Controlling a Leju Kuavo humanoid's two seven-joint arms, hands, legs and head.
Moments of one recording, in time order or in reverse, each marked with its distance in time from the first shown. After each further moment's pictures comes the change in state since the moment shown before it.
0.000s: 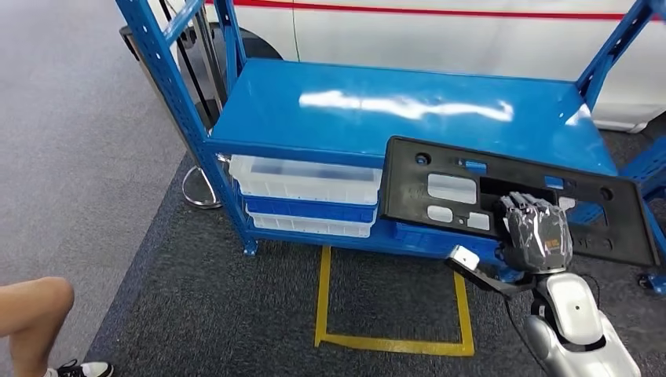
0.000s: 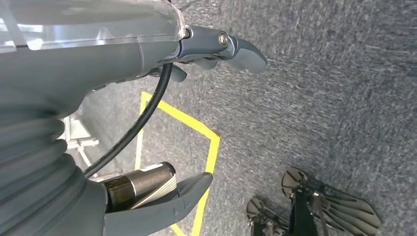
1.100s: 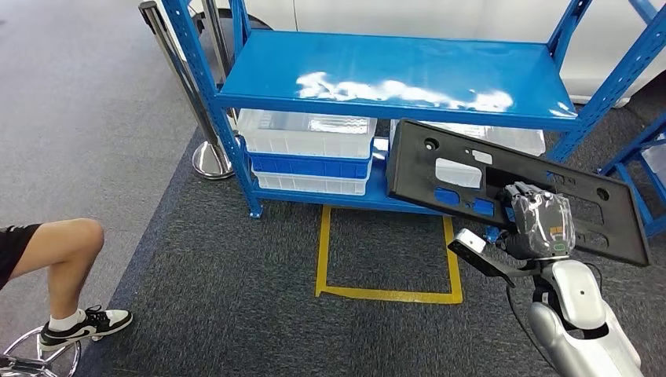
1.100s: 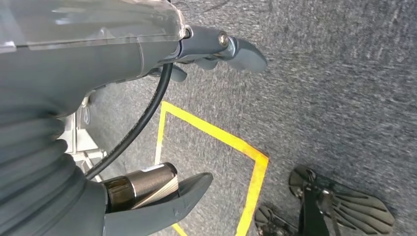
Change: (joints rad) left arm 0.004 0.012 0.003 0.000 -0.030 -0.017 0.001; right arm -0.052 -0.005 -0.002 0.012 -0.087 0.072 0.004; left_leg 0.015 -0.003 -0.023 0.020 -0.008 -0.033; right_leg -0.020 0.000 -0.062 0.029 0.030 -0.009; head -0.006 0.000
